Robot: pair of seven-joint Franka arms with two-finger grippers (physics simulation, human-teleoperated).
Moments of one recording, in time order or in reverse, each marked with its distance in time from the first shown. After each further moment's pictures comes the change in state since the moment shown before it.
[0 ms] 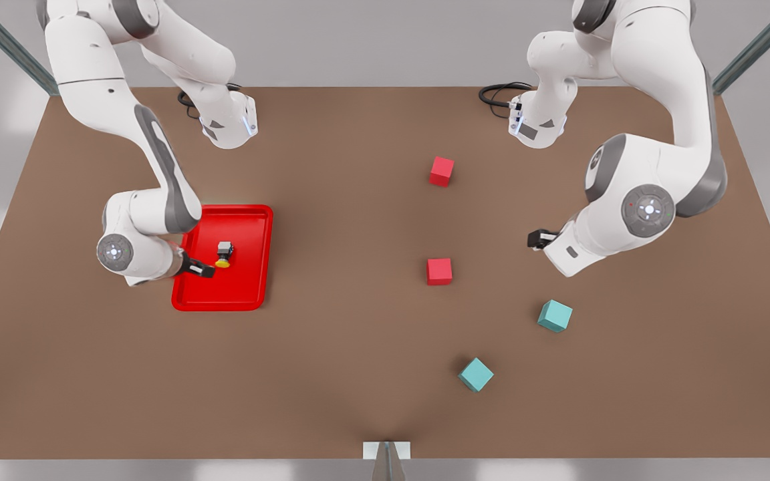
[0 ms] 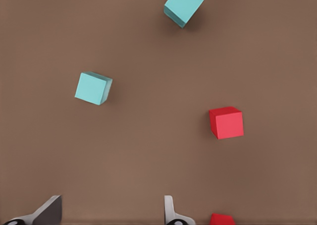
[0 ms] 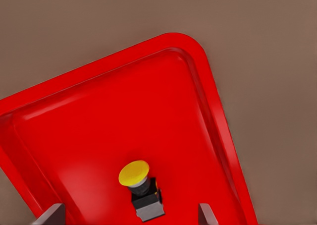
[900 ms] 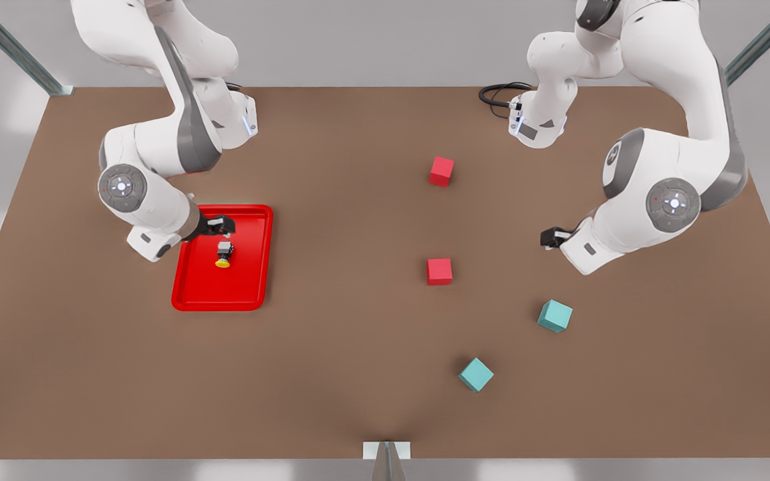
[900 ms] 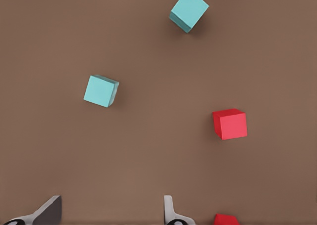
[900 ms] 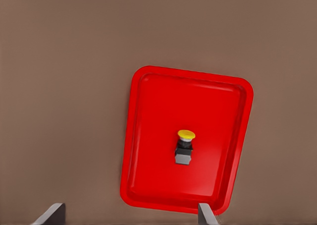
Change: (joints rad) left arm 0.037 -0.019 -0.001 0.000 -0.007 0.002 0.037; right arm 0.389 -0.230 -0.174 0.233 0.104 -0.347 -0.349
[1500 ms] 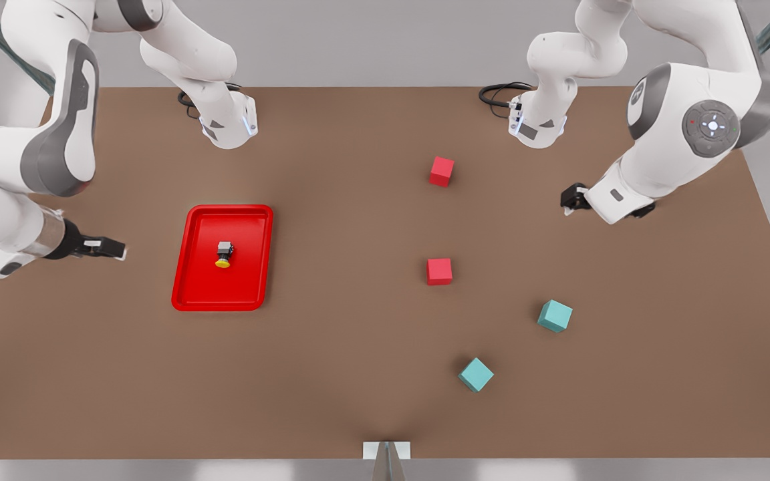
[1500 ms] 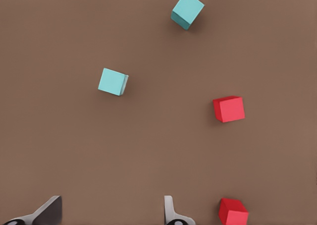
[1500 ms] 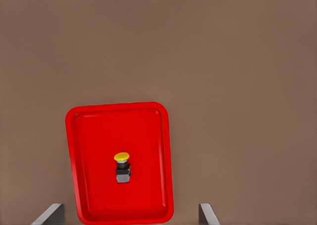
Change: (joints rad) left arm 0.007 -0.230 0.015 -0.157 -0.010 0.009 0.064; right arm -0.237 0.144 -0.085 0.358 -0.017 -0.168 -0.132
